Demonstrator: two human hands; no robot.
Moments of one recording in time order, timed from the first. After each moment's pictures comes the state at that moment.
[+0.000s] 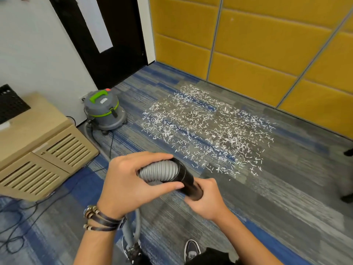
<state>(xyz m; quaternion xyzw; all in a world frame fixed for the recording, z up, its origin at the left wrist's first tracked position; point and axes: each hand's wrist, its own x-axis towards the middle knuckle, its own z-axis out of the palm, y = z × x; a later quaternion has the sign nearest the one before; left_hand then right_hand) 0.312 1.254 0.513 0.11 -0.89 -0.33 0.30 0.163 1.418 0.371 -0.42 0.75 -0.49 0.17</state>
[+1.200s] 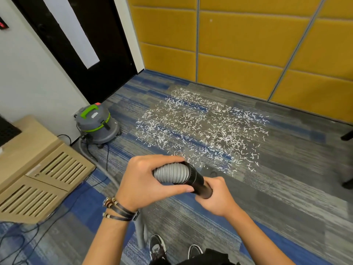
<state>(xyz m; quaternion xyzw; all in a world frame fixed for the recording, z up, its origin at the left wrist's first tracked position) 0.220 1.301 0.503 0.05 -0.90 -0.36 0.24 0.088 1.485 0.369 -0.39 0.75 -0.50 0.18</state>
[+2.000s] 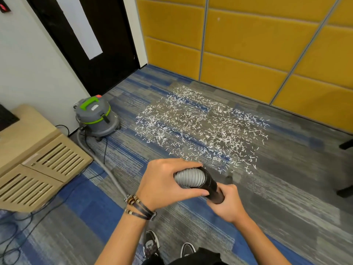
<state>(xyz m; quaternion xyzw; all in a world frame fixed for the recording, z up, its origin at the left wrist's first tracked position) 0.201 1.320 0.481 0.06 -0.92 -0.33 0.21 0.076 1.509 0.347 -0.36 0.77 -0.49 0.17</state>
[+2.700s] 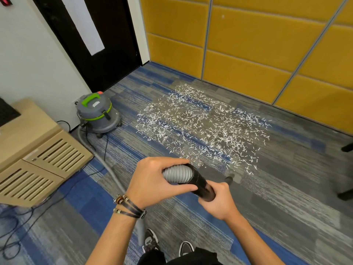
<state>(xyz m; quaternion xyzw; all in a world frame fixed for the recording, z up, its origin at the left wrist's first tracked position) 0.212 1.302 0.479 0.13 -0.91 -0.35 0.18 0.078 1.488 0.343 -0.37 0.78 -0.47 0.17</state>
